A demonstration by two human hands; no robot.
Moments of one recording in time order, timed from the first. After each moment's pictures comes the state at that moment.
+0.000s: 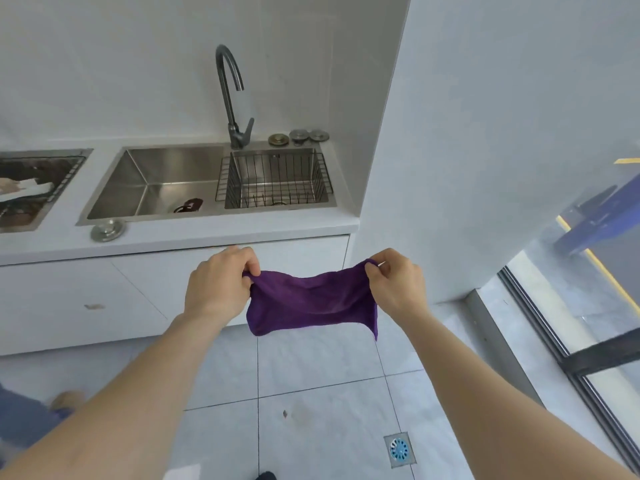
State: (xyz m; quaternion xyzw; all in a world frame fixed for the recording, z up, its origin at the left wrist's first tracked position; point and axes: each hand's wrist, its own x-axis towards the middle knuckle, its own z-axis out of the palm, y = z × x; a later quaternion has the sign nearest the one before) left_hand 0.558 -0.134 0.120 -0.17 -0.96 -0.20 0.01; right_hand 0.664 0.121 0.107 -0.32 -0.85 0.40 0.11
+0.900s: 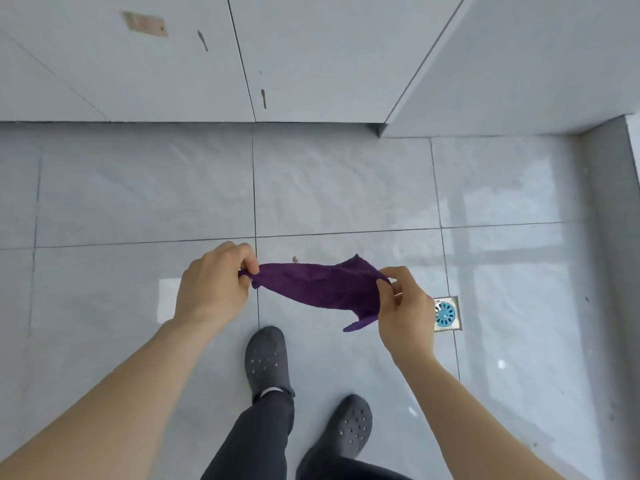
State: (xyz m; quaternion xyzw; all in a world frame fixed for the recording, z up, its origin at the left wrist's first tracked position) left_hand 0.616 -0.240 -0.465 -0.12 -0.95 -0.19 -0.23; right_hand 0.757 -0.003 -0.465 -0.43 -0.81 0.39 -0.04
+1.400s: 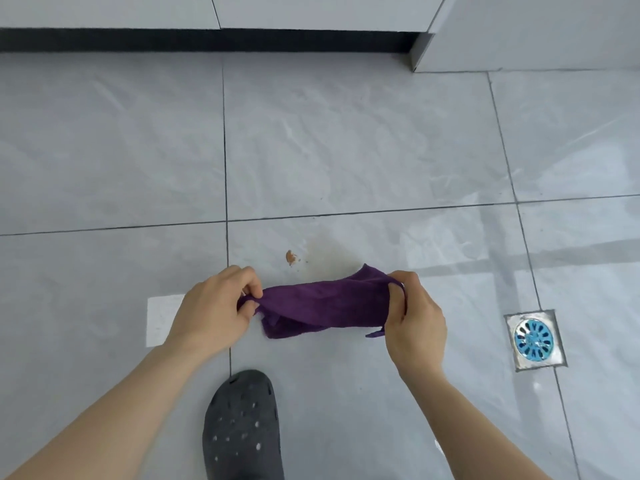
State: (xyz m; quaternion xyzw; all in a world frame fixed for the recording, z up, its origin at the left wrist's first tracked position) left_hand 0.651 -0.241 -0.772 -0.17 -0.93 -0.21 -0.27; right_hand 0.781 0.004 -0.768 -0.41 -0.85 0.33 -0.02
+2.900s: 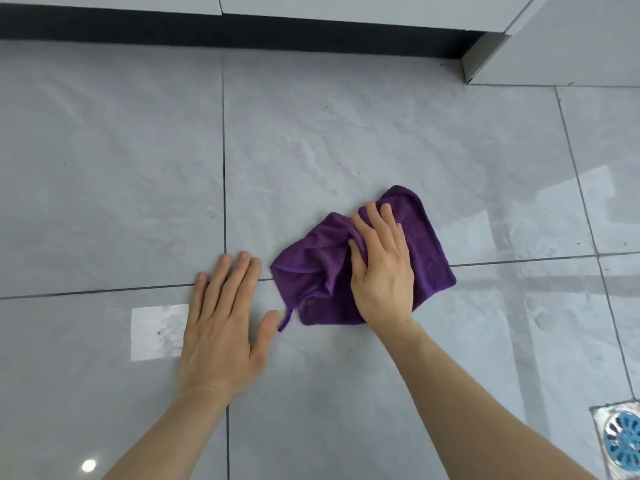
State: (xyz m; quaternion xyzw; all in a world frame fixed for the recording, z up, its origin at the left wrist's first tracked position) left_hand 0.579 -0.230 -0.907 -0.22 -0.96 -0.15 -0.10; right_hand 0.588 0.010 -0.896 -0.21 -0.94 0.26 0.07
